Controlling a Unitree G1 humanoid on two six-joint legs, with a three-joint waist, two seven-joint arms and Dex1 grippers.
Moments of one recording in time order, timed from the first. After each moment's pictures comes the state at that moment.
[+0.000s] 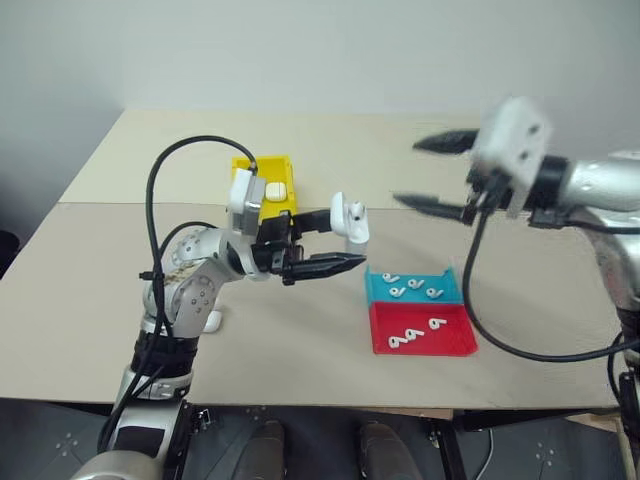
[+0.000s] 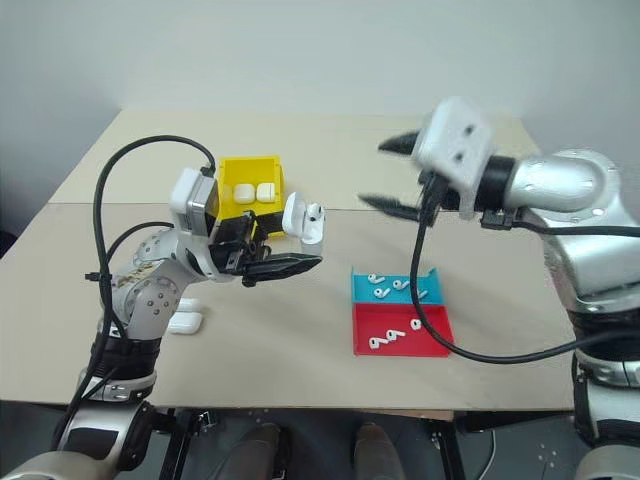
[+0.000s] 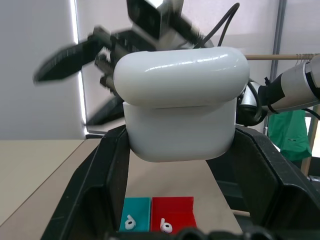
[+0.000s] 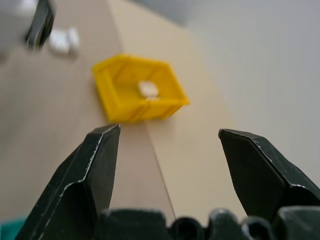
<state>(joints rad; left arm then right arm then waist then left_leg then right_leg) -0.60 0.37 -0.02 -0.15 -0.72 0.42 -1.19 -0.81 -0.97 0.18 -0.15 0.31 0.25 1.03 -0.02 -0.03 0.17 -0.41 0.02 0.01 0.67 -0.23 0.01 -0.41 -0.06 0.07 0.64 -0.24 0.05</state>
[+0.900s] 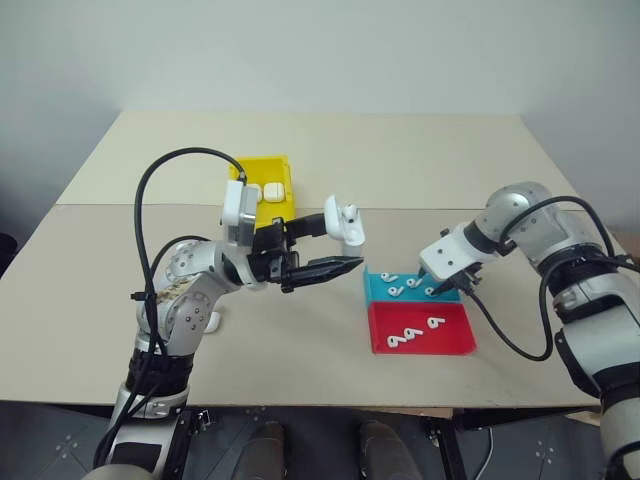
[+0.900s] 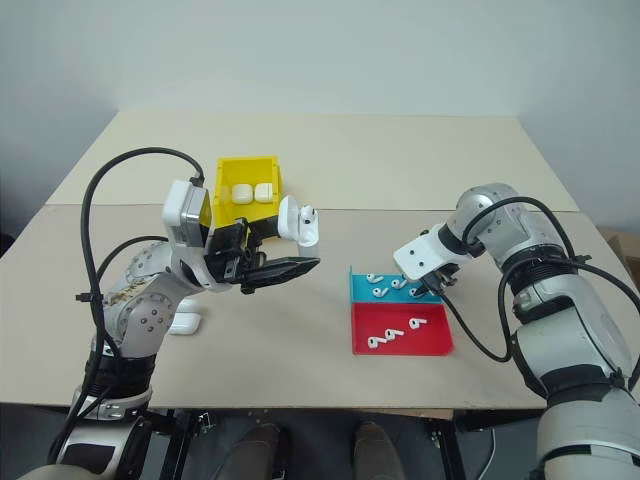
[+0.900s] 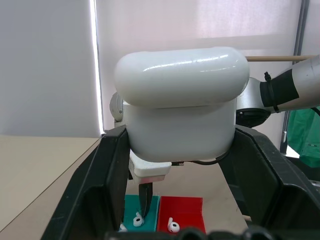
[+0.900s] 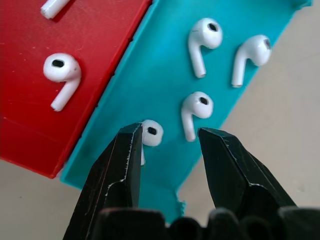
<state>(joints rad) -0.52 0.37 0.00 -0.23 -0.72 0.42 -1.11 -1.11 -0.74 0.57 0.89 -0.28 -0.63 1.54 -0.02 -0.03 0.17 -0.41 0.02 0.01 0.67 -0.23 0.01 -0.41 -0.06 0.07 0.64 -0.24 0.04</state>
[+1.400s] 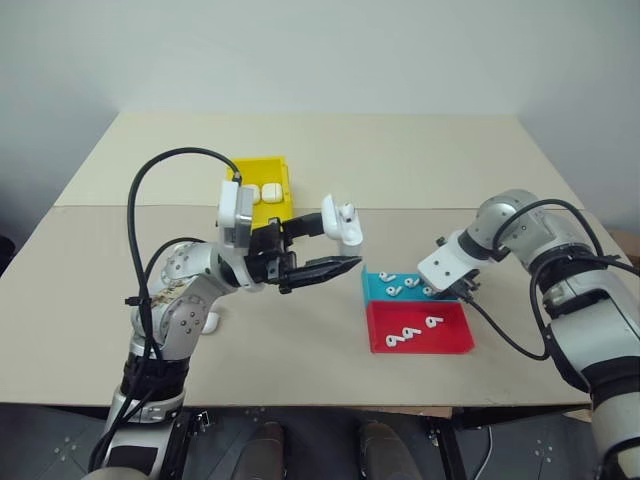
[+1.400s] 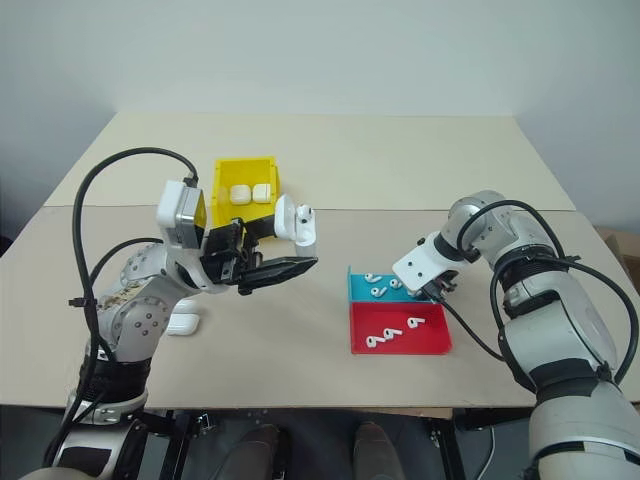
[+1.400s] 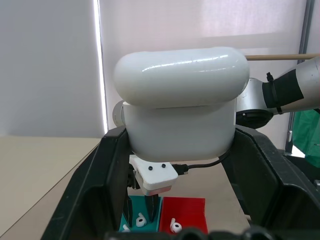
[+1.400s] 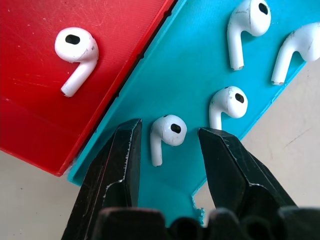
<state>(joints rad) -0.50 0.39 0.00 -0.26 -0.73 0.42 -1.08 -1.13 -0.70 0.58 1.01 -0.39 -0.74 1.48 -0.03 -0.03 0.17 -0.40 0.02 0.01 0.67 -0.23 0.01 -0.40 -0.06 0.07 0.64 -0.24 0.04</state>
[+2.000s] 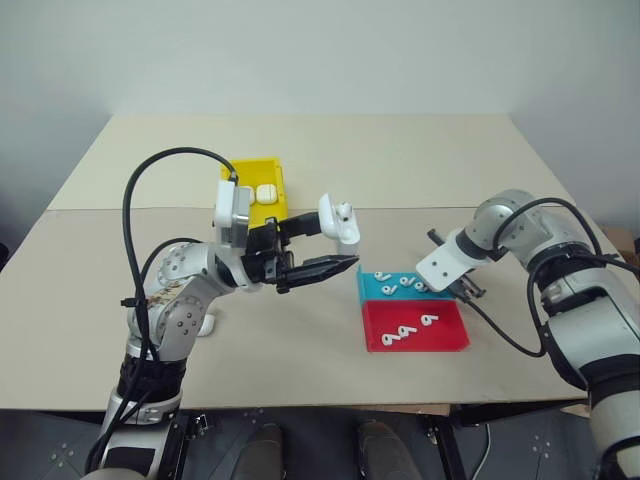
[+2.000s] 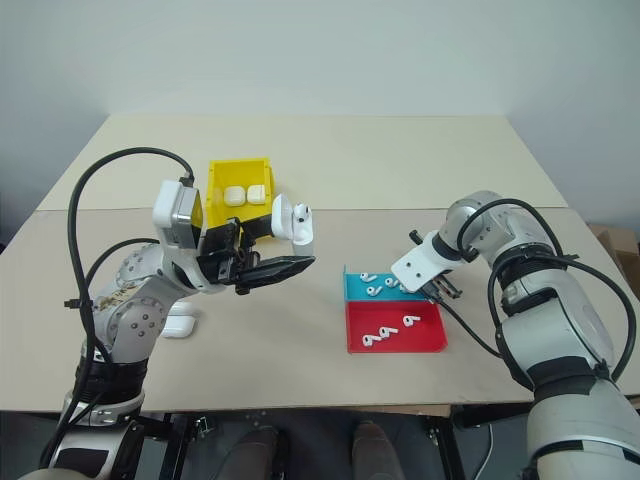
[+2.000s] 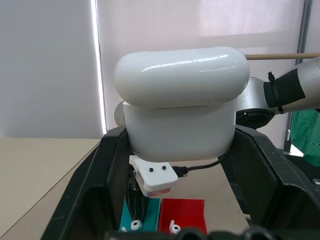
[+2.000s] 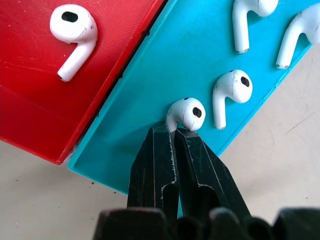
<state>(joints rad) -0.50 0.40 0.01 -0.27 -0.74 0.42 -1.07 -1.14 -0.69 0.57 1.03 -0.44 -0.77 1.43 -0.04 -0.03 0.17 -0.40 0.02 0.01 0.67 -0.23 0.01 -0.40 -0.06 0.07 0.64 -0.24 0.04</state>
